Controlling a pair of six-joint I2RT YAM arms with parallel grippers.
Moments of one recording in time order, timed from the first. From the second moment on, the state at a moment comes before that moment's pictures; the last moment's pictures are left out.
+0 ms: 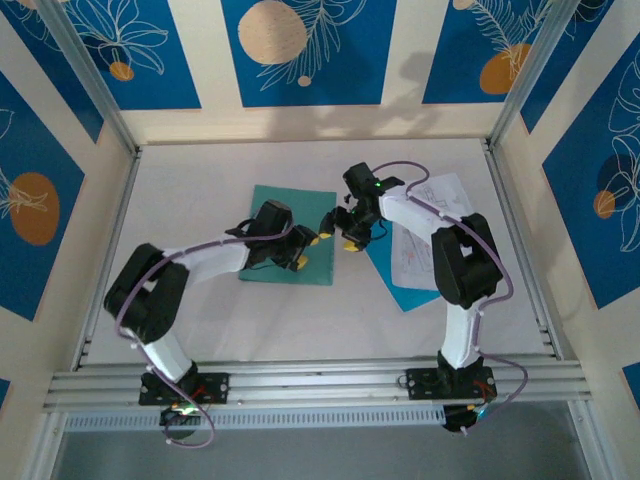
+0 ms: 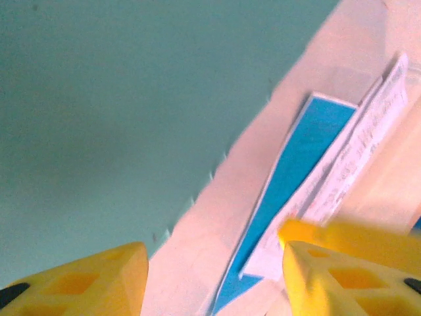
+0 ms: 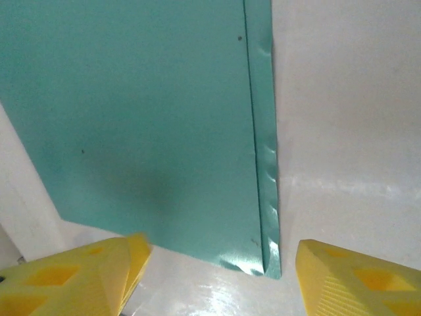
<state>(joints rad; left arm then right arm) -0.61 1.66 0.98 -0.16 0.31 -1.46 0.49 1.94 1.46 -0.80 -0.41 0.75</state>
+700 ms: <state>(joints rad) -0.56 1.33 0.77 -0.46 0.25 -1.24 0.57 2.14 1.64 -0.79 -0.25 0.73</state>
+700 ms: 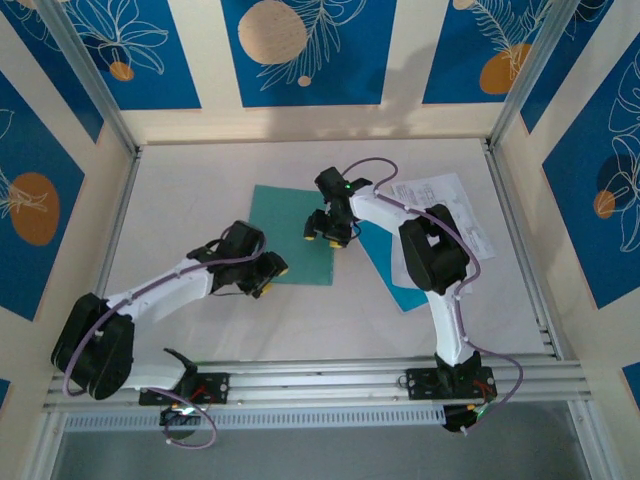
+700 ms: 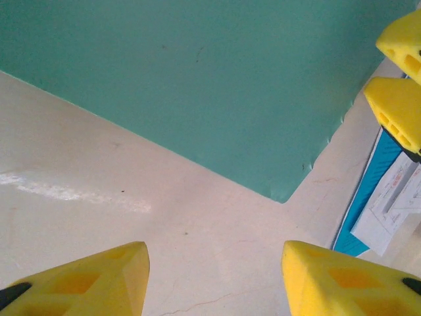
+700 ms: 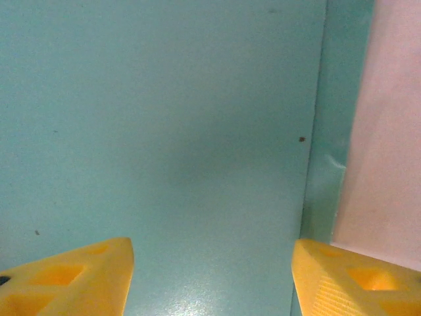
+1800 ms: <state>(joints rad) -0.56 1.37 0.58 -0.16 0.21 -1.37 0.58 2.18 1.68 -0.83 -0.23 0.73</state>
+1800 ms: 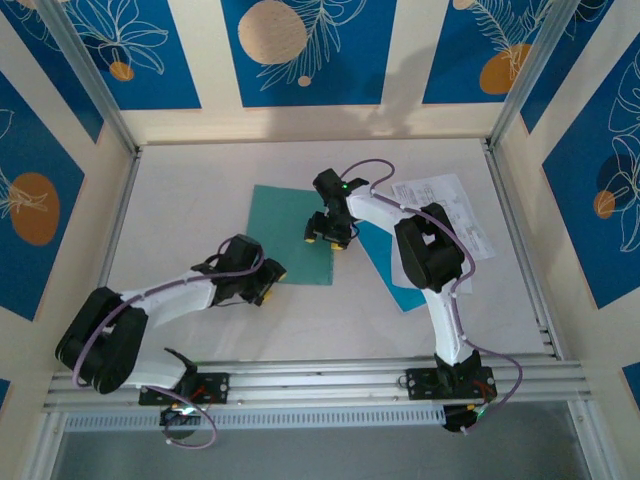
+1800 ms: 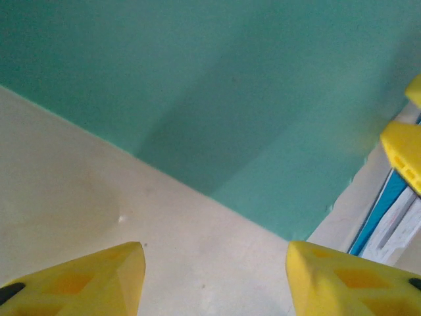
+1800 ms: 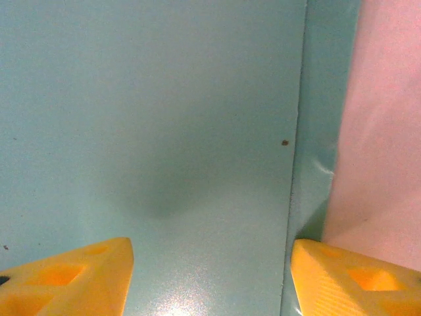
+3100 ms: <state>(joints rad) -0.60 1.50 0.50 0.32 0.11 -1.62 0.54 2.18 1.67 -0.83 -0.34 0.72</state>
